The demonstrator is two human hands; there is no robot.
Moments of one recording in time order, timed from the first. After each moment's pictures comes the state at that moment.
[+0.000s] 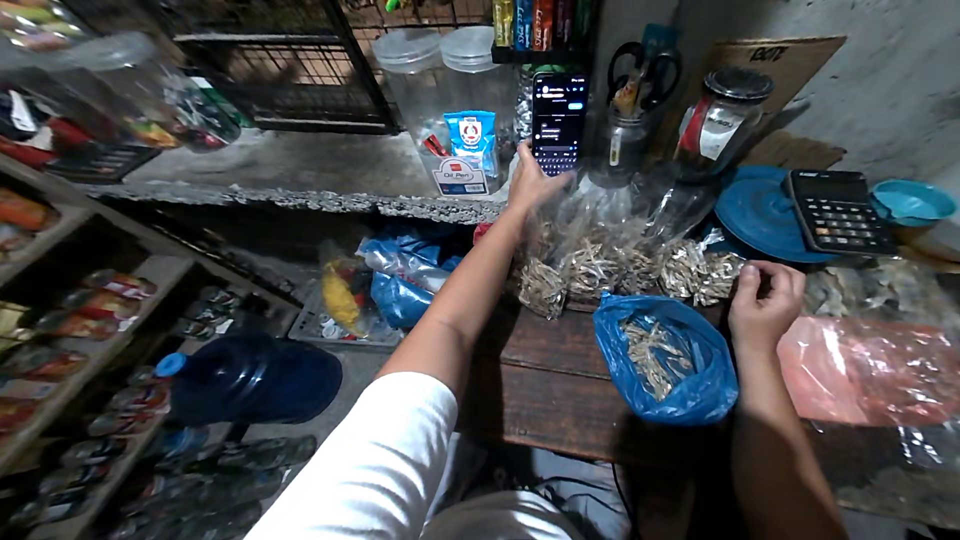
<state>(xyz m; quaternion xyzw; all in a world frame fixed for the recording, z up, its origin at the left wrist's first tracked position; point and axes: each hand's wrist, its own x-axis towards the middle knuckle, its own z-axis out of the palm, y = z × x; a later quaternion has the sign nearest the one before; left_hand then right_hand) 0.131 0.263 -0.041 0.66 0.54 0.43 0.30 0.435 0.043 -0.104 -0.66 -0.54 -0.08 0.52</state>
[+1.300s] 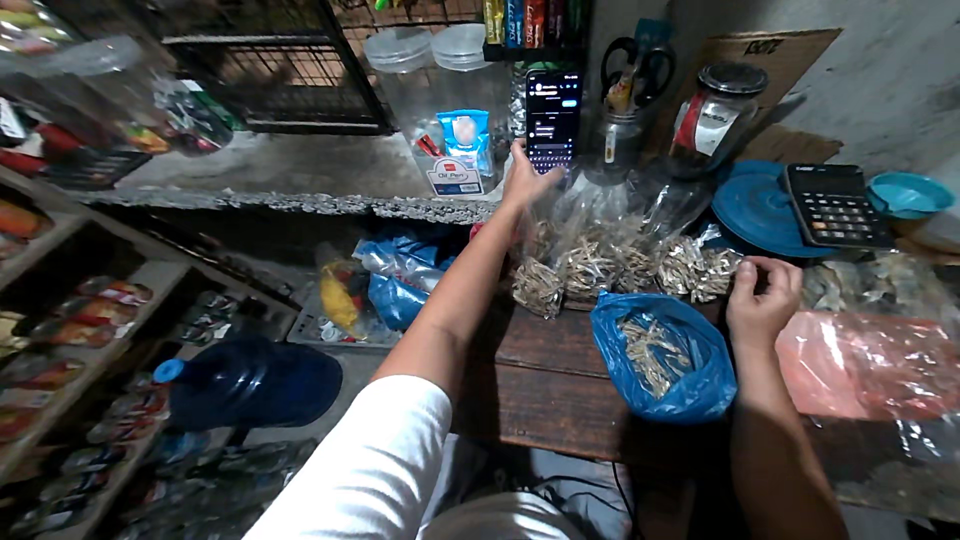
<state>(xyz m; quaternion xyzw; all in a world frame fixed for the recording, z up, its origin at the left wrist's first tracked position) 0.127 0.263 -0.041 0.65 0.52 0.44 0.34 0.435 0.042 -0.103 -0.66 -0.54 -0.07 0.51</state>
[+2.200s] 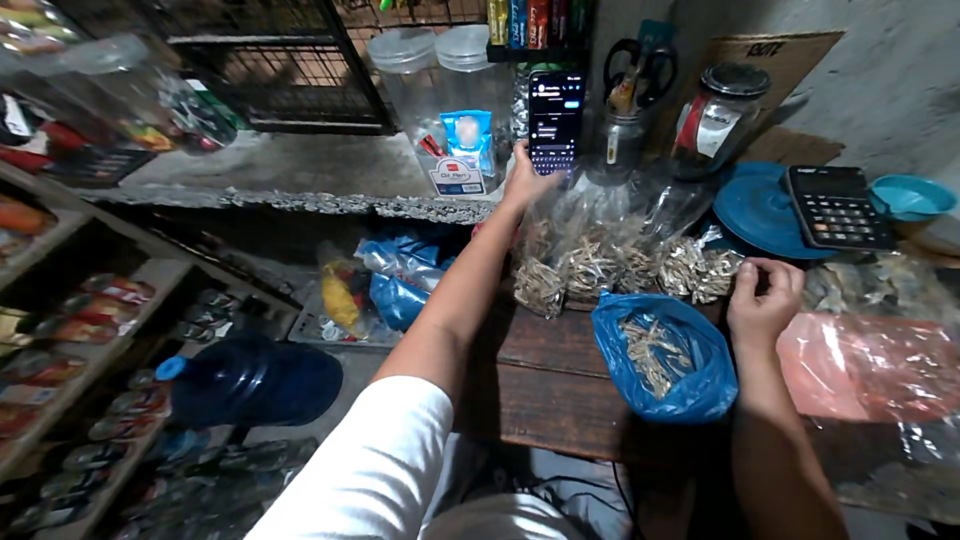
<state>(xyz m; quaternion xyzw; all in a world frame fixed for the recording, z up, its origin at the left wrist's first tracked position) 0.124 0.257 -0.034 0.66 0.51 0.42 0.35 0.434 0.042 -0.101 -0.66 -0.54 -0.07 0.52</state>
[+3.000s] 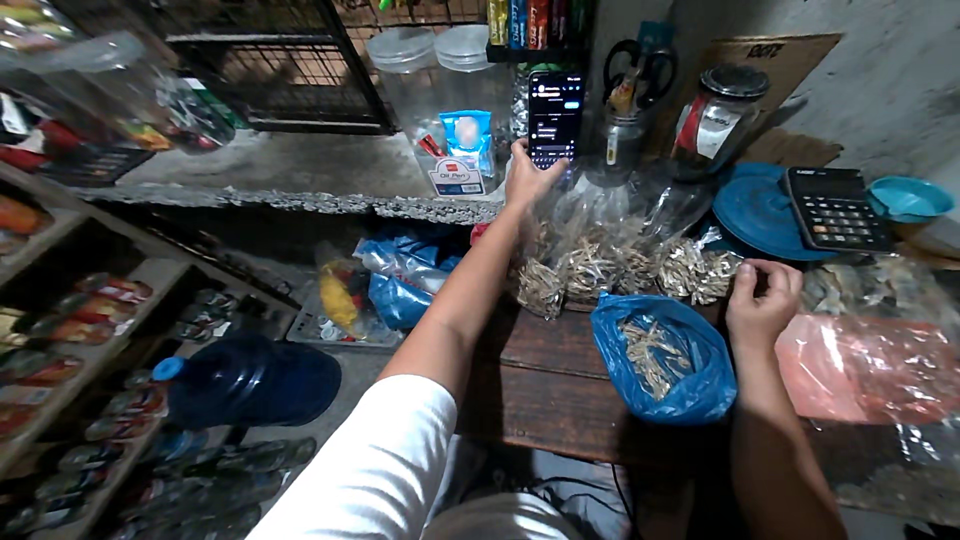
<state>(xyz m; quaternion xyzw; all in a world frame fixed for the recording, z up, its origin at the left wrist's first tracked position) 0.135 0.253 -0.028 0.61 0.56 0.45 0.33 0.433 0.042 -0.102 -0.67 -0.54 -0.07 0.51</state>
